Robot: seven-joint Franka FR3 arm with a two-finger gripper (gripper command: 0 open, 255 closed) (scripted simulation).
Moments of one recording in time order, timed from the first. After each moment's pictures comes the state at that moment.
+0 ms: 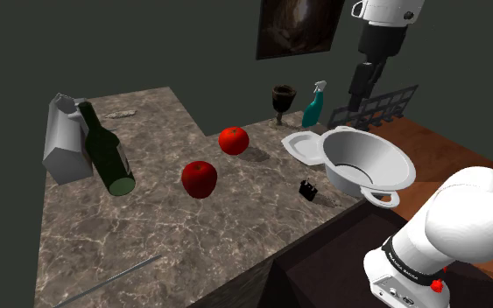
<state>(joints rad) 0.01 -0.77 0.06 -2.29 0.03 1.44 -0.15</state>
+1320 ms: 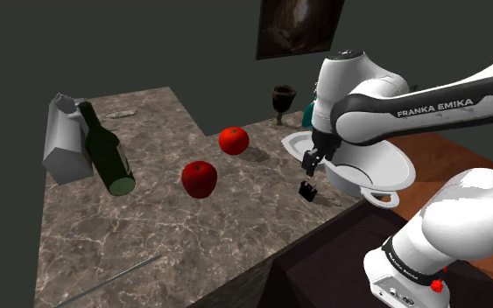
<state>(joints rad) -0.05 -0.63 0.24 -2.79 0.00 2.10 0.13</state>
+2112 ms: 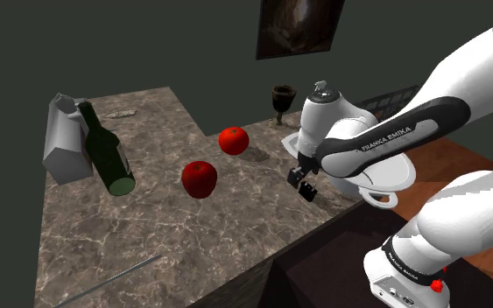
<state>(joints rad) -0.15 -0.36 0.35 -2.86 -0.12 2.49 0.34</state>
